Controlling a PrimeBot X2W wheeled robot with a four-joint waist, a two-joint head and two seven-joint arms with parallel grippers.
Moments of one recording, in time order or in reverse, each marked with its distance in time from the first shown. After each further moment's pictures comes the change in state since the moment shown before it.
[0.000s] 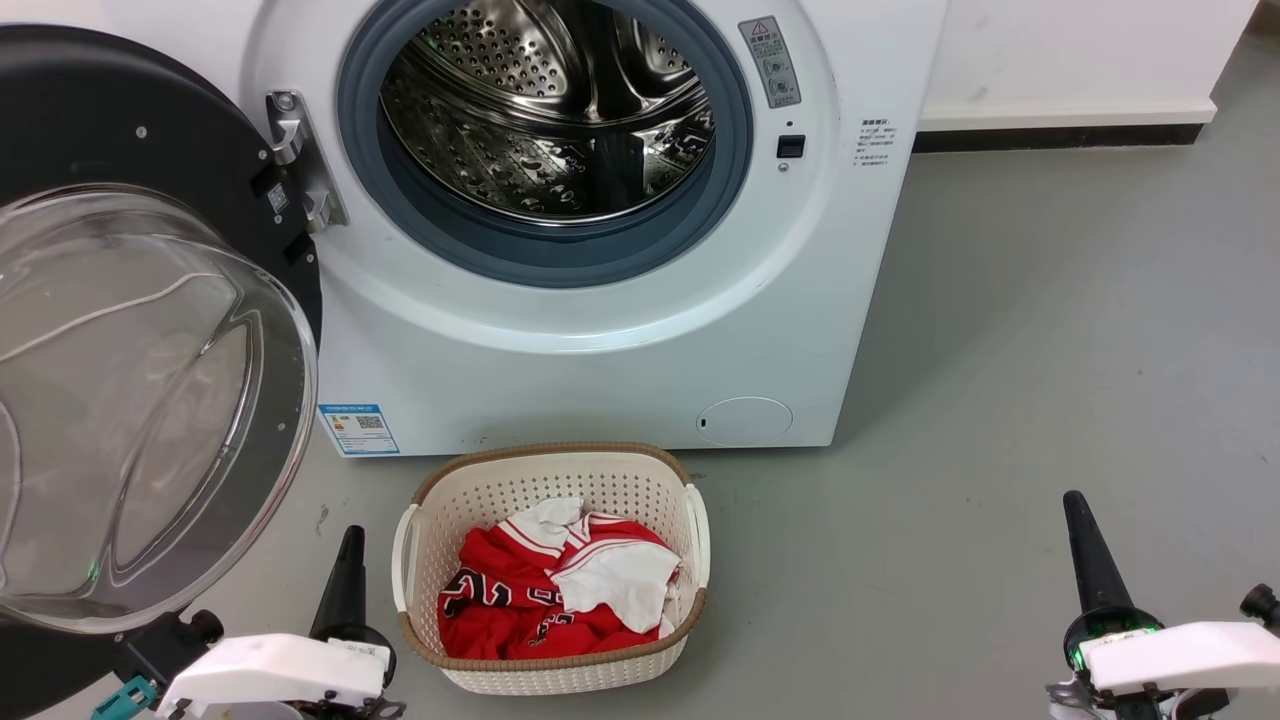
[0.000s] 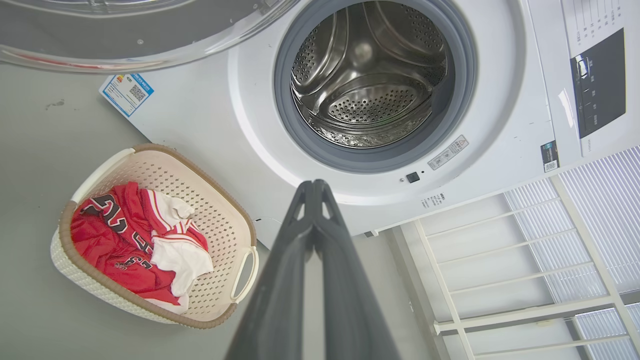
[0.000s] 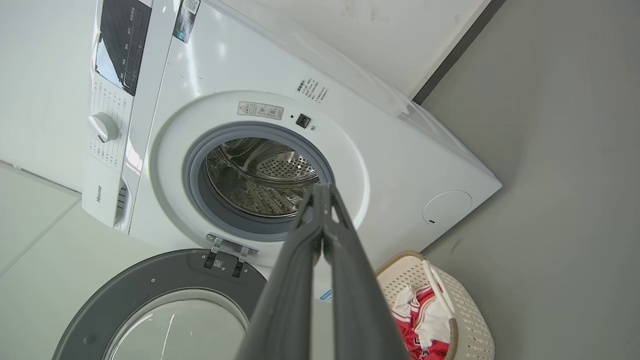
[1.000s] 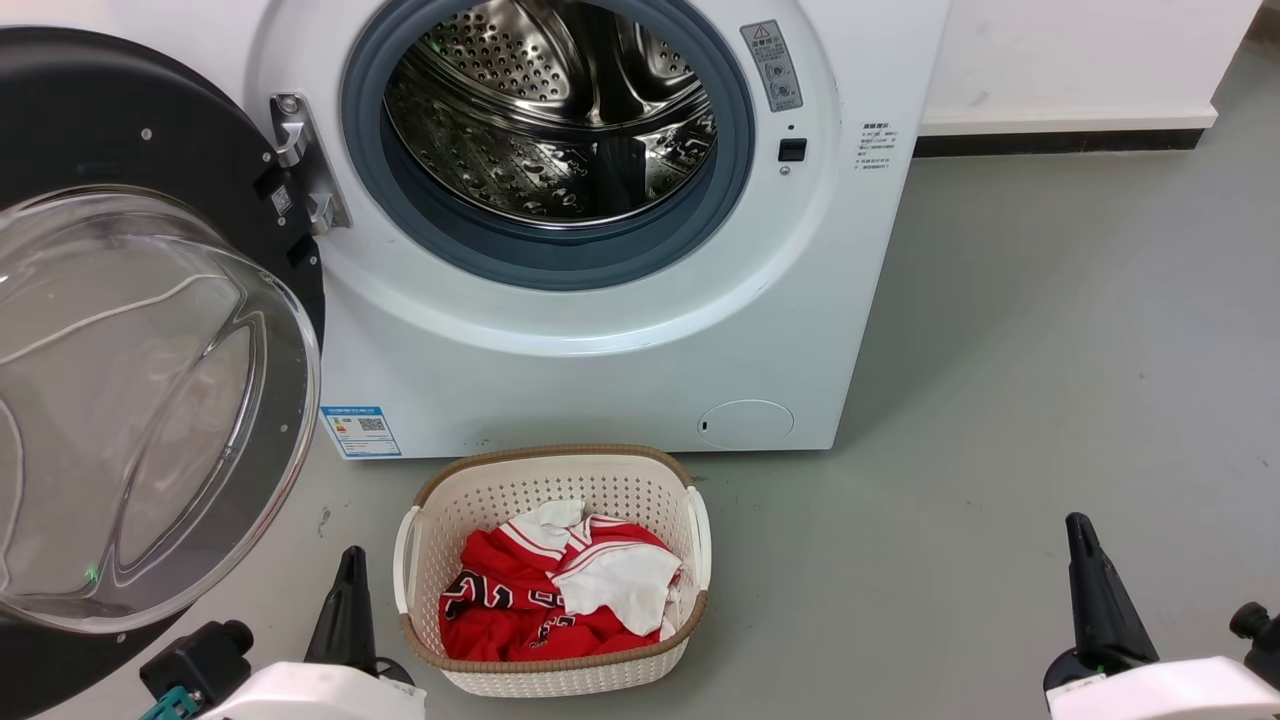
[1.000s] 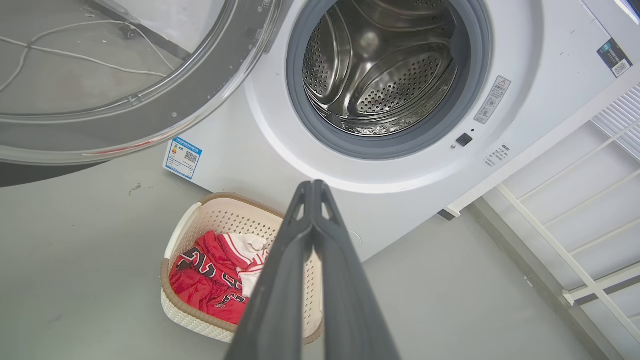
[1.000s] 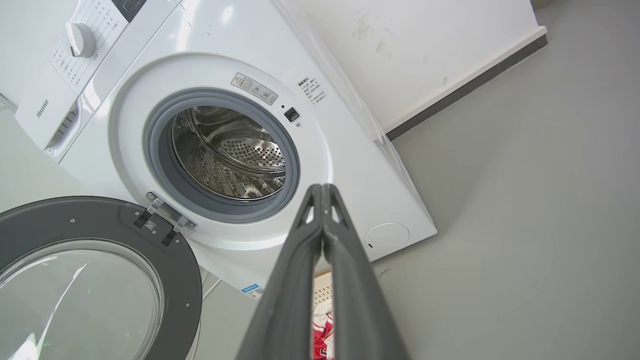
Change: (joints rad) left arm 0.060 0.000 -0.036 -0.043 0.408 0.035 -0.097; right arm 0.076 0.009 0.009 -0.069 -0.397 0.000 -0.092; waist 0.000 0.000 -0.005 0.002
